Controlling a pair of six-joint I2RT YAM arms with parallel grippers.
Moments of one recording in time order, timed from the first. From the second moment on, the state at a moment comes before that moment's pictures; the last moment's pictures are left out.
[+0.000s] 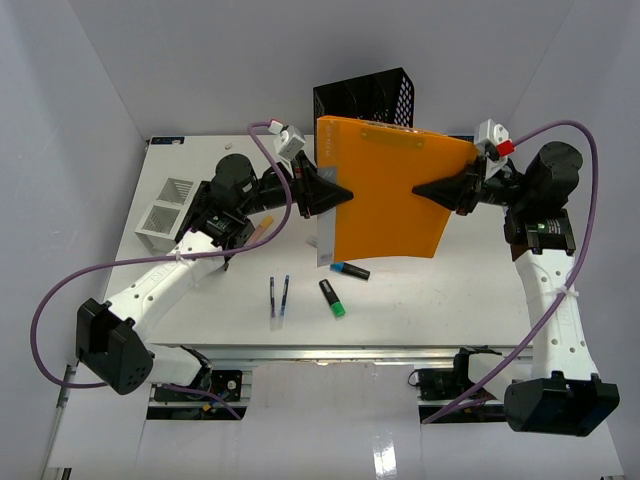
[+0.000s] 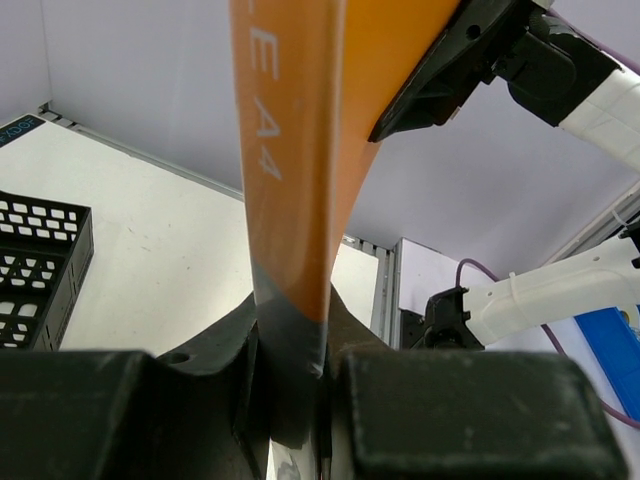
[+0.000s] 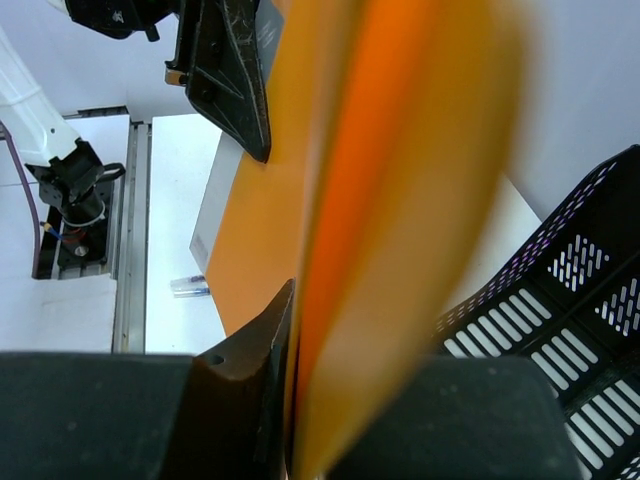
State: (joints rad) left arm -0.60 1.33 1.18 0.34 0.71 -0.44; right arm -0.02 1.08 1.21 -0.03 -1.39 -0.01
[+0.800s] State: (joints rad) left arm -0.58 0.94 1.00 0.02 0.15 -0.21; right arm -0.02 1.29 1.35 -0.08 -1.03 -0.03
